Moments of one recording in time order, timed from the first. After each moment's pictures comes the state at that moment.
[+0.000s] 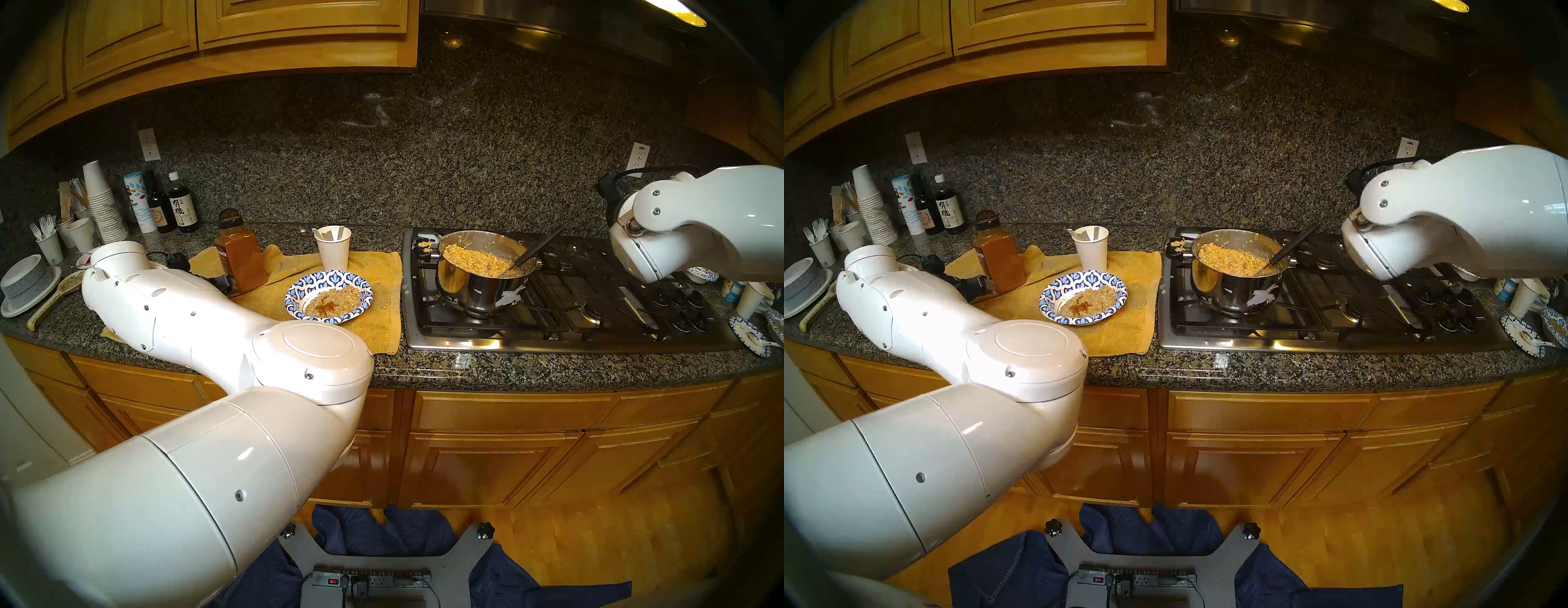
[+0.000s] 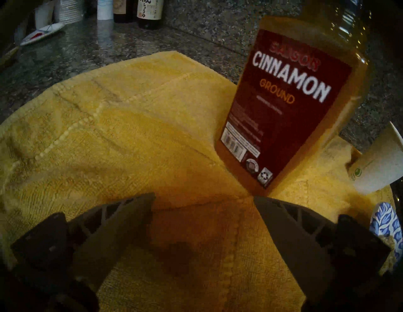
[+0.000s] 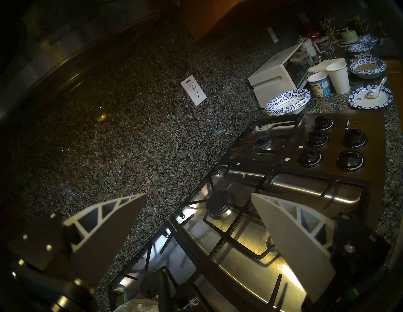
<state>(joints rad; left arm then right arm) 0.46 -2.01 -2.88 -1.70 1.66 0.71 -1.12 1.12 -0.71 -1.28 -2.10 2.70 -0.96 -0.86</state>
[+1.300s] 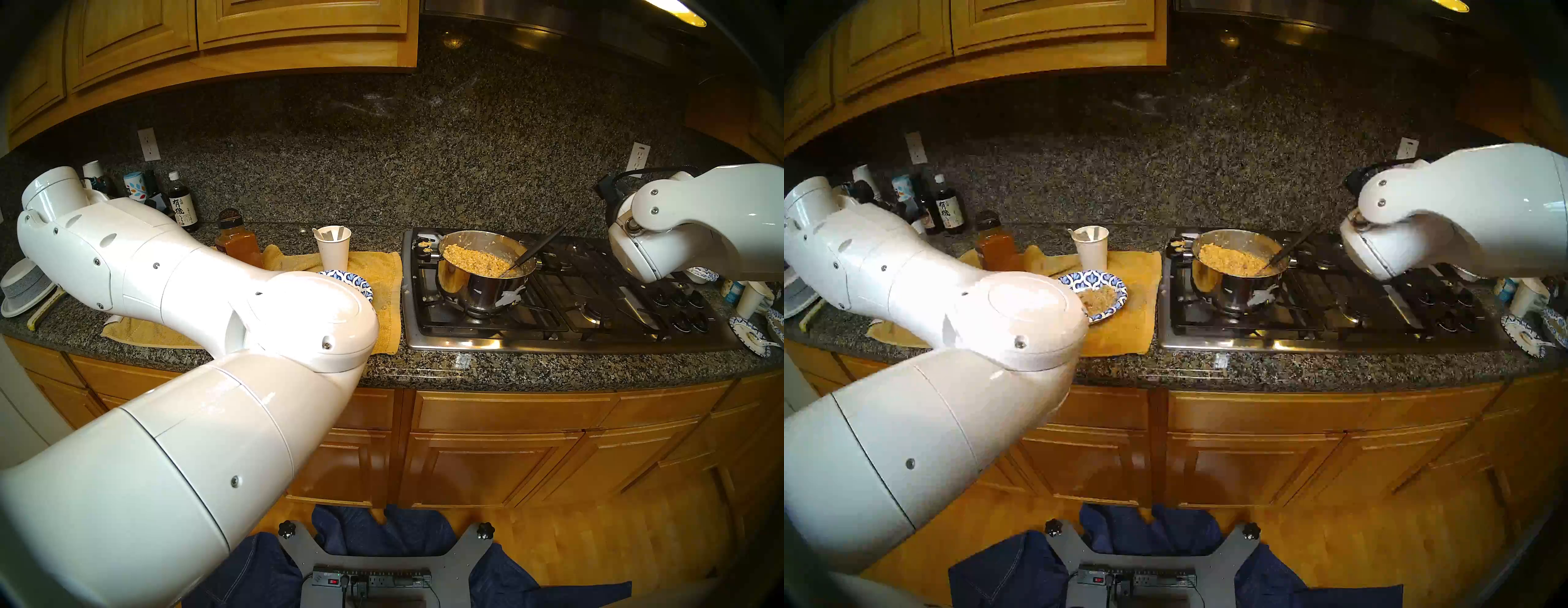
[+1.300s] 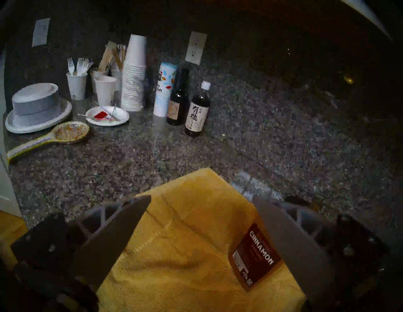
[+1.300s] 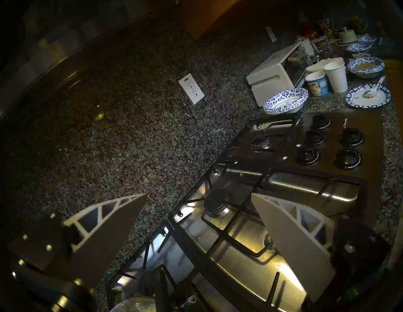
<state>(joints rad) 0.31 -2.01 -2.72 -1.90 1.58 0.81 -1.03 1.12 -0.72 -1.28 -2.10 2.72 -0.96 -0.86</state>
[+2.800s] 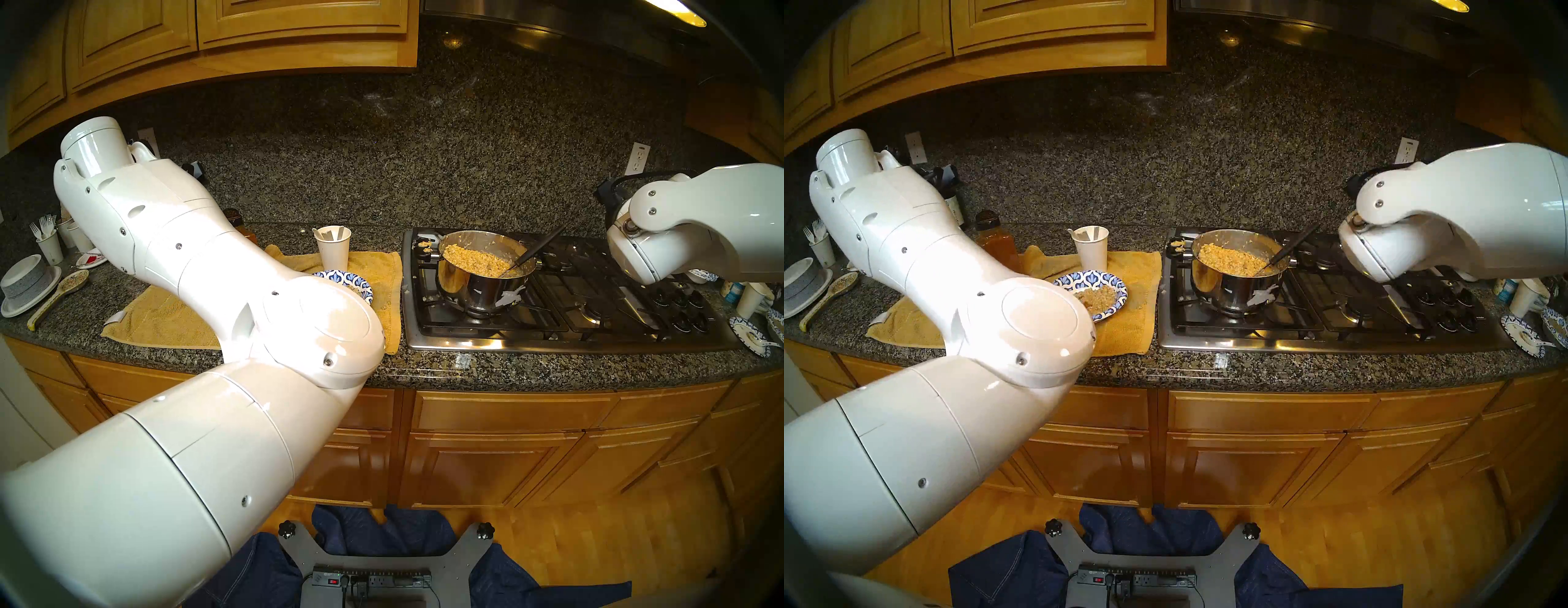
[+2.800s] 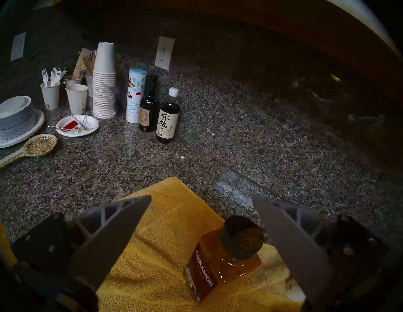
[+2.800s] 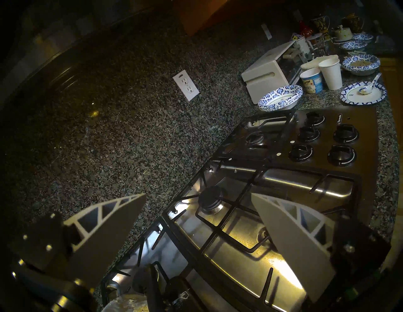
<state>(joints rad) 0.34 -2.01 -2.53 -1.74 1.43 0.96 -0.86 1.11 -0.73 -1.28 -2.10 2.75 -0.96 -0.86</state>
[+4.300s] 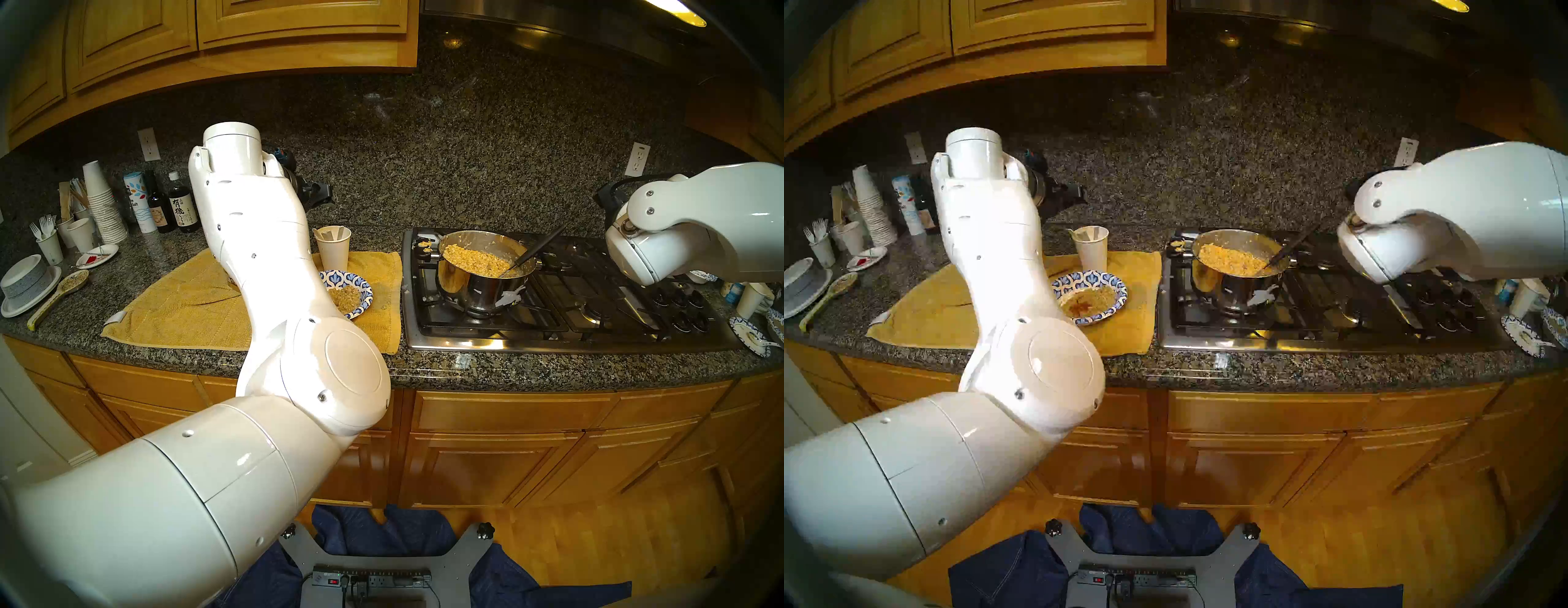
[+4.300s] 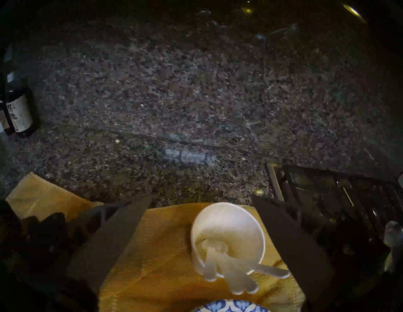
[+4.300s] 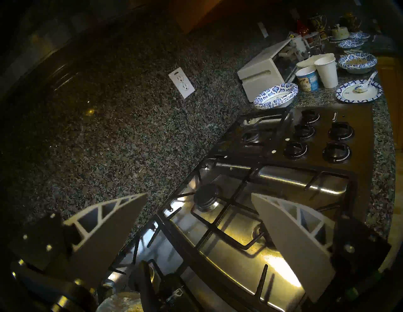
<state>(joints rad) 0.48 -2.01 -2.25 -1.33 1.22 0.96 -0.86 1.11 -0.74 -1.29 -2.10 2.78 -0.96 -0.86</state>
